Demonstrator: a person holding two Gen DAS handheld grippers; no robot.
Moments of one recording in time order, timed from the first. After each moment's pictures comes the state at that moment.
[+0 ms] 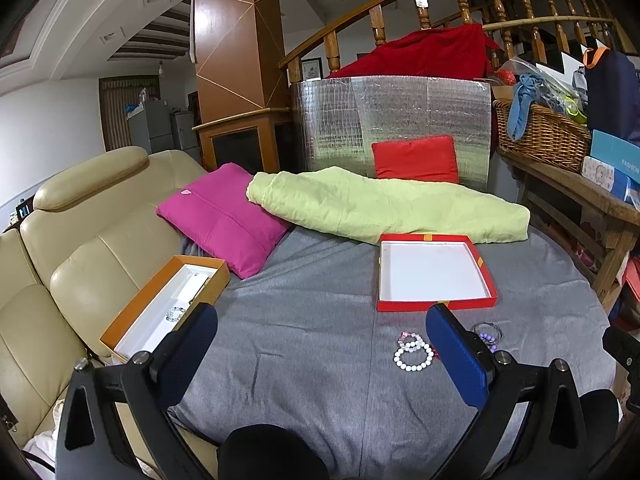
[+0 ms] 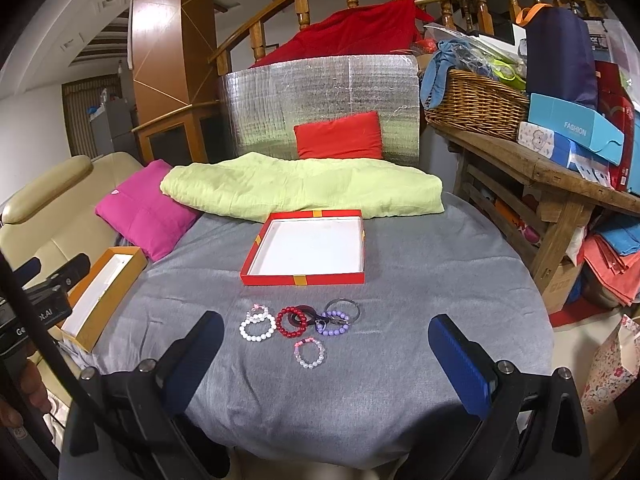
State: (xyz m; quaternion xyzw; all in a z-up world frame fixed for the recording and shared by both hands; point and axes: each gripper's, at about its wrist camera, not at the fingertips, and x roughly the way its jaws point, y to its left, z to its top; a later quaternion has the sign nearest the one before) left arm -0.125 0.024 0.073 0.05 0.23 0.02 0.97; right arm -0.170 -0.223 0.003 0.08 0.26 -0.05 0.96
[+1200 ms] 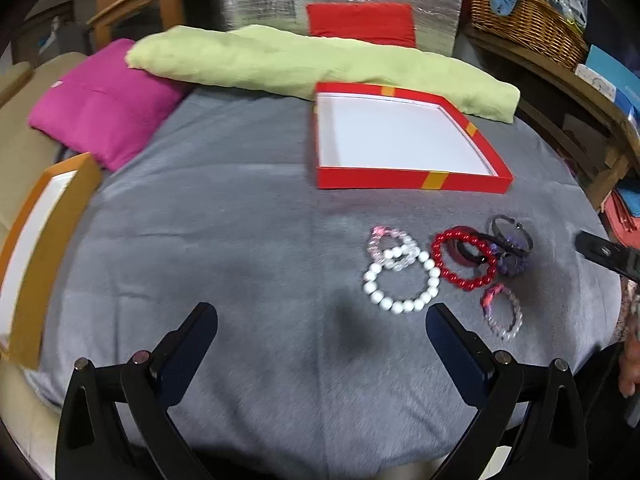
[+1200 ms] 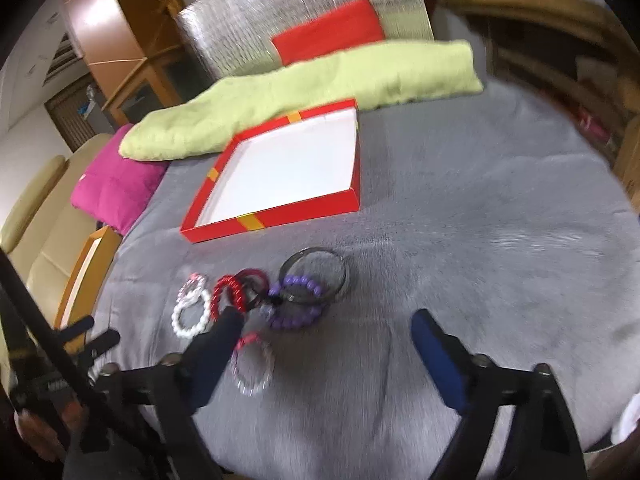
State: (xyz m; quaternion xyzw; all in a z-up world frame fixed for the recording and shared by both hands) left arm 0.035 -0.010 -0.109 0.05 0.44 -0.12 0.89; right arm 0.010 -0.319 -0.162 0.20 0.40 0.04 0.89
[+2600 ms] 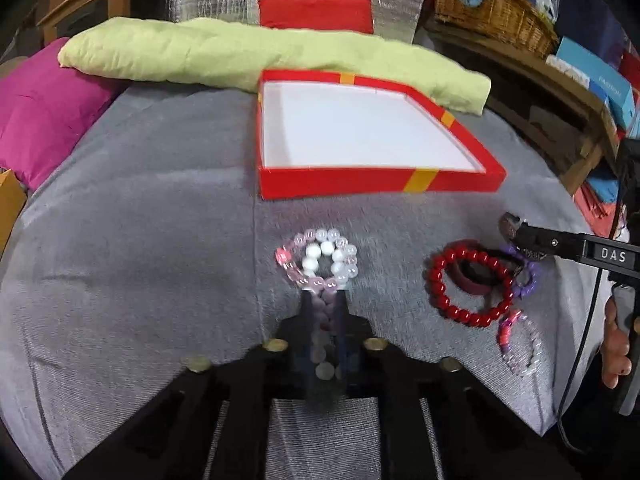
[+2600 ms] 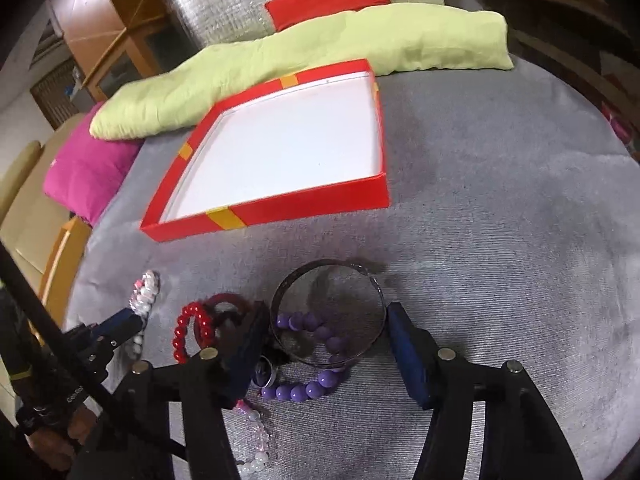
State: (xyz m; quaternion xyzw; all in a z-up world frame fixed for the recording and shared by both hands) left arm 0.092 -0.027 -0.155 0.04 0.42 -0.21 0.88; right arm 0.075 -0.293 -0.202 0.18 0.43 0.02 0.88
